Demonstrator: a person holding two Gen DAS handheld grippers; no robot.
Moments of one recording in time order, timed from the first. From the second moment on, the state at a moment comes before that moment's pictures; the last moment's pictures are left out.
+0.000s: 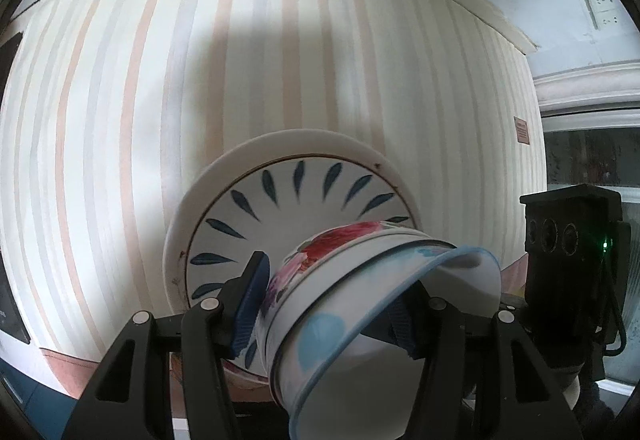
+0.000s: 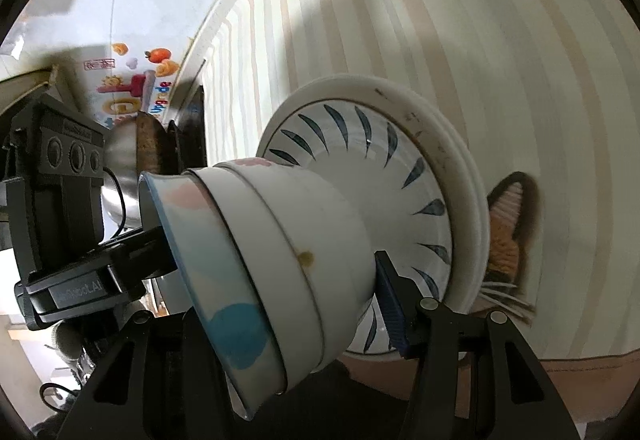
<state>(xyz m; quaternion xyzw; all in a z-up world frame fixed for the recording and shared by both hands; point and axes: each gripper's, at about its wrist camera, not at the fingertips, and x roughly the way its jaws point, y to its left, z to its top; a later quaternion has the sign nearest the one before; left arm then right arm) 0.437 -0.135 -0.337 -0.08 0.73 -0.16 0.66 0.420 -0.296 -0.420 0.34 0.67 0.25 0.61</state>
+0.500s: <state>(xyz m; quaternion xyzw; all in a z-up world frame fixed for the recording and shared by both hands) 0.448 -0.114 -0.358 -0.10 0.73 -0.15 0.66 0.437 -0.270 -0.437 0.32 0.69 0.23 0.61</state>
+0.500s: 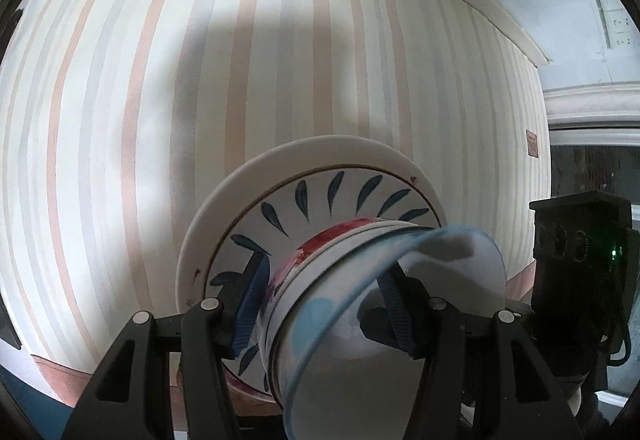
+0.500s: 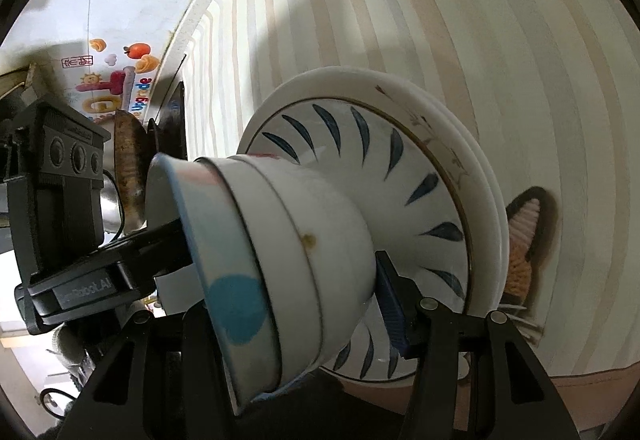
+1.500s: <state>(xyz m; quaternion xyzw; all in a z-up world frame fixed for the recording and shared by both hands) 0.432 -0.096 -0.322 -0.07 0.70 -0.14 0.70 0.432 -0.269 -0.423 0.29 0.69 0.19 0.64</state>
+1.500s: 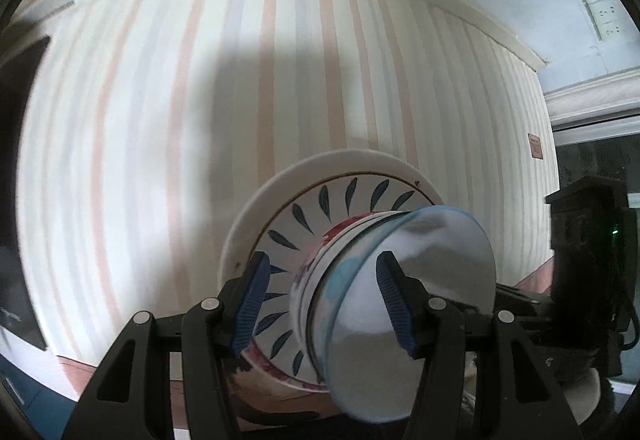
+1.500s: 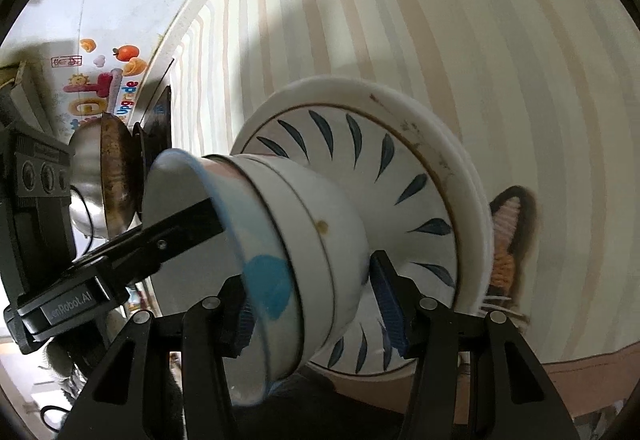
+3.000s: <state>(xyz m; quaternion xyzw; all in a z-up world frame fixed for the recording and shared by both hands) 0.165 -0.085 -0.085 -0.01 0.43 -0.01 0.90 0.161 -0.283 -0.097 0.06 0.40 0.08 0.91</state>
